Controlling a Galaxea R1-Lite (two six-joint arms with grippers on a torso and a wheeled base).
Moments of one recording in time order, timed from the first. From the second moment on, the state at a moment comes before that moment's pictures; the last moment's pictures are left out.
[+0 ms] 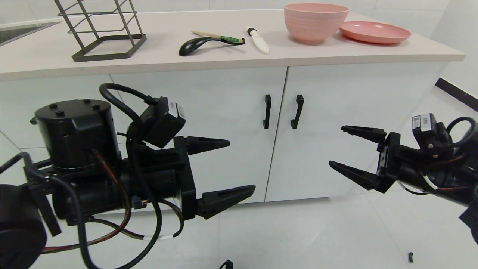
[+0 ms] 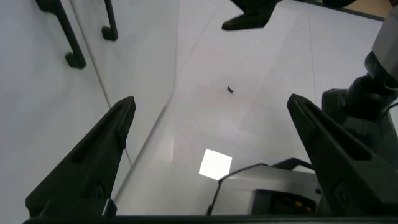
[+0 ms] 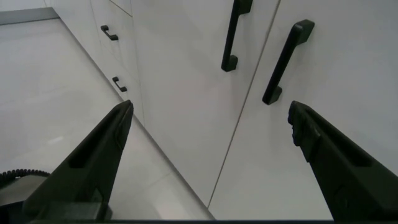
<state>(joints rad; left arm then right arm) -0.66 1.52 -0.68 -0.71 -0.54 0.15 0.15 1.74 -0.40 -1.35 0.84 -0.23</state>
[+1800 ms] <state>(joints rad) -0.67 1.78 -0.78 -0.92 -0.59 0.37 0.18 2.18 -0.95 -1.38 1.00 -0.19</state>
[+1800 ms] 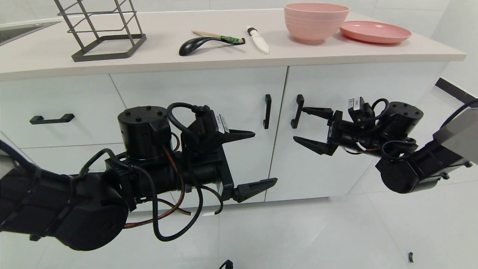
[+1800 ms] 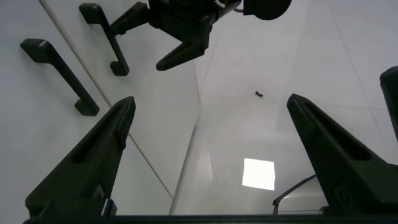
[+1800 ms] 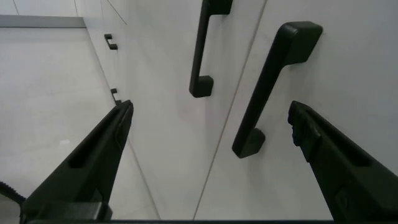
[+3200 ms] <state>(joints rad) -0.71 1.96 -1.06 -0.97 -0.58 0.26 0.18 2.11 -0.78 -1.42 1.35 -0.17</state>
